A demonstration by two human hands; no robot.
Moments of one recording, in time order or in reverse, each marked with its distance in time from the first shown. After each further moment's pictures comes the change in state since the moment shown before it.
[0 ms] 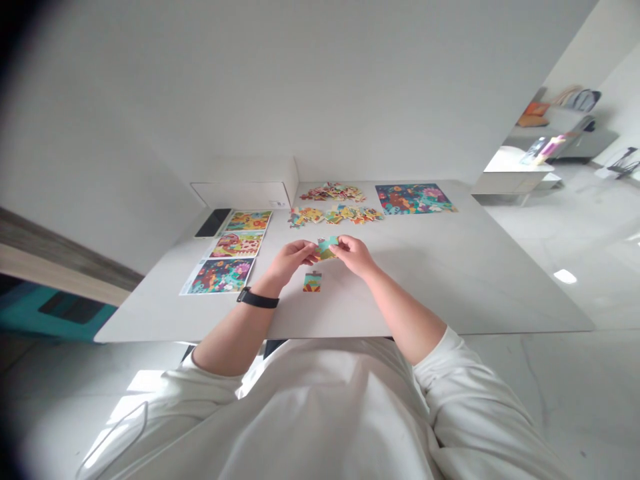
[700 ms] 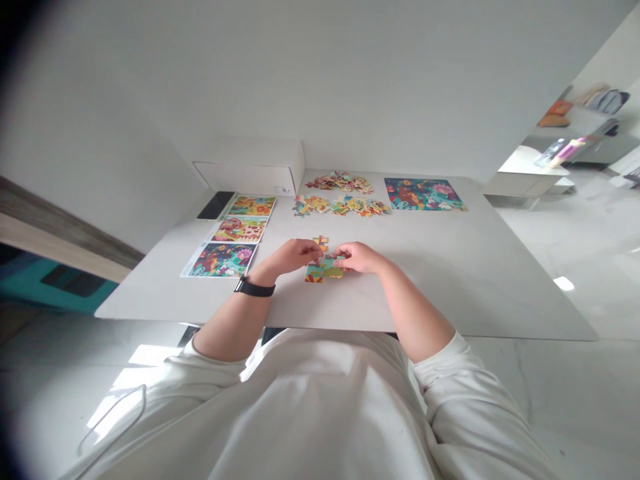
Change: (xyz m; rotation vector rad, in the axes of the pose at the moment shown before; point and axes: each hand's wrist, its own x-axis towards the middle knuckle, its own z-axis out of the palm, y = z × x) left_hand -0.010 0.006 -0.019 0.625 -0.229 0.168; right_hand -0.004 -0.002 -0.014 -0.061 -0.457 0.342
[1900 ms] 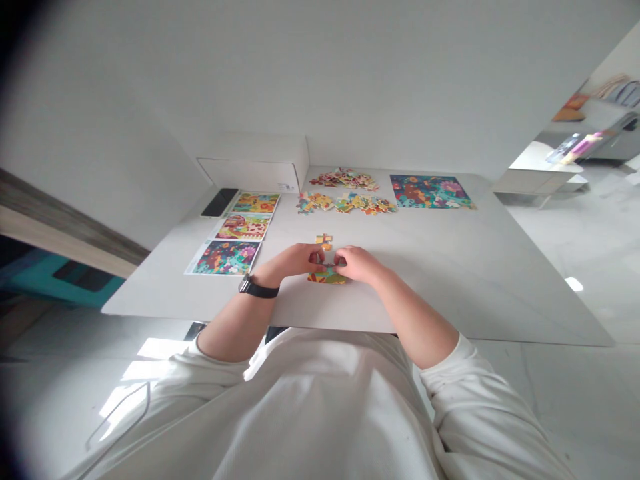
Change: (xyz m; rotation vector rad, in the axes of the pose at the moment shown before) left_hand -0.002 -0.004 0.004 0.260 -0.155 -0.111; right_hand -0.005 -0.010 0.025 -0.712 0.117 -0.146
